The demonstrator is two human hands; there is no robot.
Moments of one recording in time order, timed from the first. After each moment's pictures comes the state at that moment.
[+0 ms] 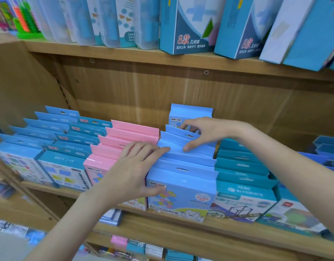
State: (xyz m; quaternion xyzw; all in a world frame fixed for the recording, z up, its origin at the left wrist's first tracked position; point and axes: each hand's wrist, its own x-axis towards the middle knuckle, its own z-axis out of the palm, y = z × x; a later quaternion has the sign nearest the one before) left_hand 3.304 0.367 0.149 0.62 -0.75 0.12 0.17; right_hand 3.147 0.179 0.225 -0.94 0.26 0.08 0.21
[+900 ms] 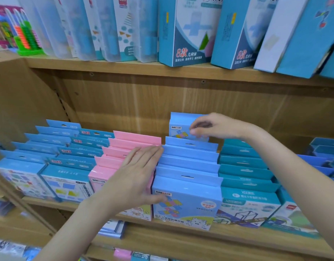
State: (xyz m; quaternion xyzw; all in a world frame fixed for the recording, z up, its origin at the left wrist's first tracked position) left_hand 3.311 0.368 0.157 0.63 -0.76 0.10 0.13; right_hand 3.132 0.170 0.237 -0.90 0.29 -0.05 0.32
